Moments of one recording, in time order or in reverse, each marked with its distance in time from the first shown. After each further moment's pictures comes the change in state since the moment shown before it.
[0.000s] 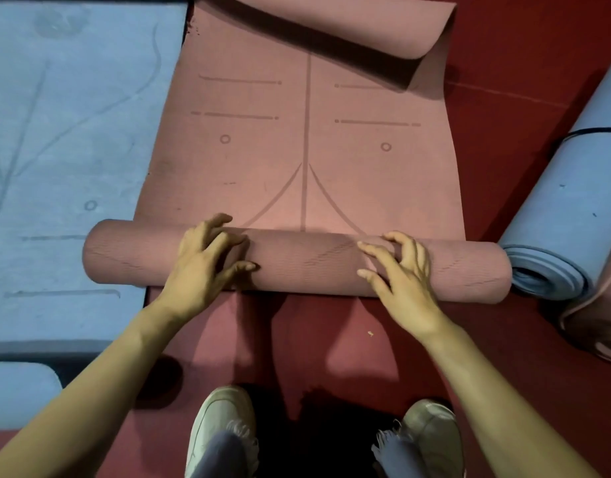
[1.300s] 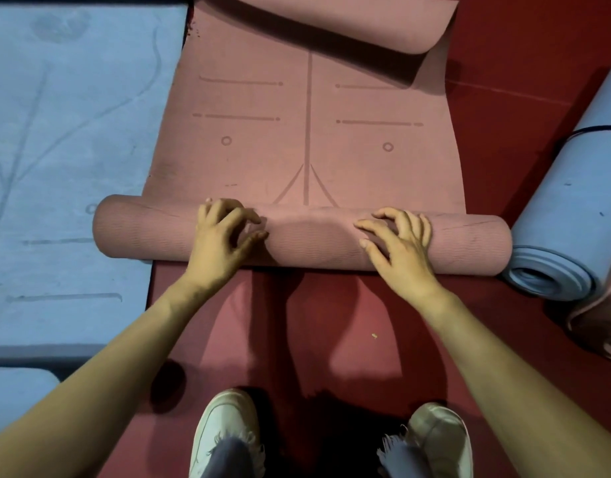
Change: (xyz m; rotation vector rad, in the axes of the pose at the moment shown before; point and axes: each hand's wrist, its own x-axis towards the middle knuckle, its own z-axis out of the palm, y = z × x) left_hand 0.041 0.007 0.012 -0.141 0.146 -0.030; right_hand 0.043 0.003 0.007 -0.028 0.099 -0.073
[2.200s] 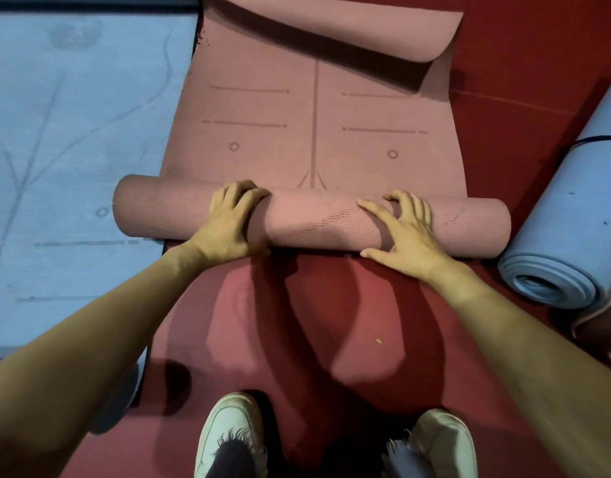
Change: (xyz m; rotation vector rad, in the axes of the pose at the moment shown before) left_hand 0.036 -0.034 0.001 0.149 -0.298 0.152; right_hand 0.039 0.016 -0.012 -0.181 -0.281 -0.102
